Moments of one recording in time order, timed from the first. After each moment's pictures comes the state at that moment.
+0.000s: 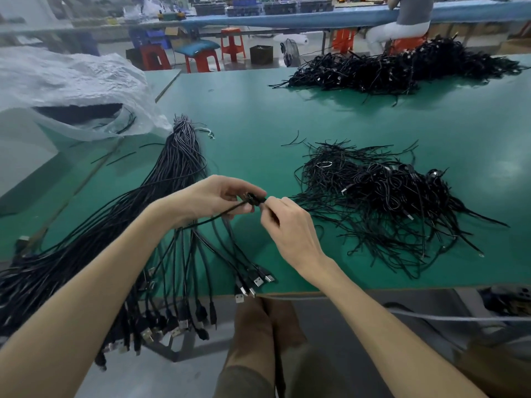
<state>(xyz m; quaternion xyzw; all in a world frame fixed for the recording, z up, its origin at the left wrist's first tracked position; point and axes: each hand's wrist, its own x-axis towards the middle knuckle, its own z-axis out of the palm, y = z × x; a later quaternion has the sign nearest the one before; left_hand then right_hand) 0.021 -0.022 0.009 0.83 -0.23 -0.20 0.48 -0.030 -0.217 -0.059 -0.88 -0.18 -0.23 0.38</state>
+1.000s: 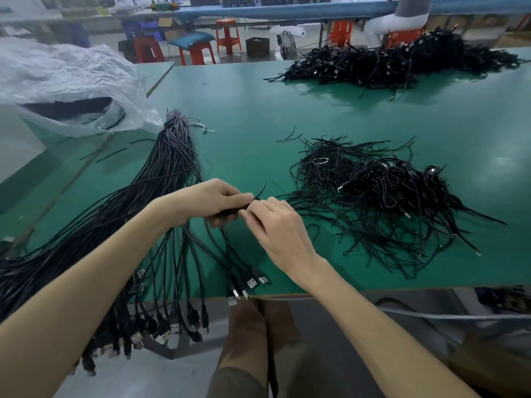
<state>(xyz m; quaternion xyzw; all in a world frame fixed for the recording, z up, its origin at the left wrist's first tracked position) 0.026 -0.038 0.009 0.89 -0.13 -0.24 0.37 -0.030 -0.212 -0.064 -0.87 -0.25 -0.31 0.29</state>
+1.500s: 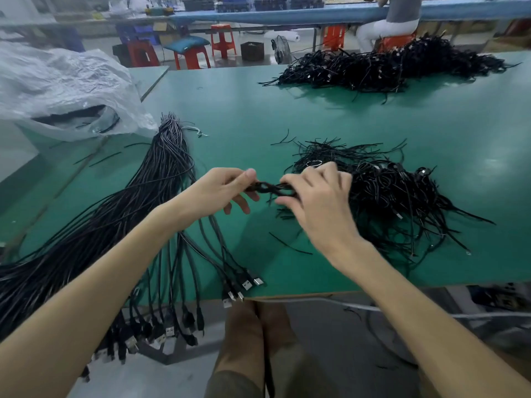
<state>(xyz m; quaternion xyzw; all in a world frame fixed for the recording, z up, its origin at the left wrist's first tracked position) 0.019 -0.060 0.011 0.86 -0.16 -0.10 0.47 -0.027 -0.278 -0.025 -0.92 -0.14 -0.33 0.14</state>
